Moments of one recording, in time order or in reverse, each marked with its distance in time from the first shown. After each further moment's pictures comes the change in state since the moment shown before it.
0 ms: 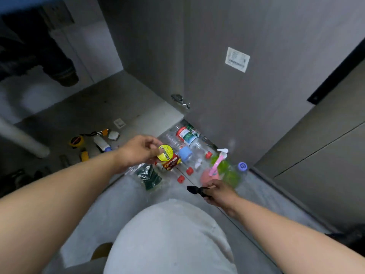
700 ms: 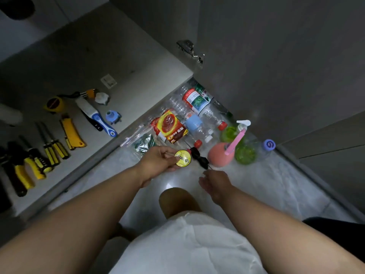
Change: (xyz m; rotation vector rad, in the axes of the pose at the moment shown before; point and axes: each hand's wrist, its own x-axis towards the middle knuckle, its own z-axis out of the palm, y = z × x) left_hand 0.051 -0.115 0.088 -0.356 -0.049 -0.314; right_hand 0.090 0.062 0.050 0.418 0.219 0.374
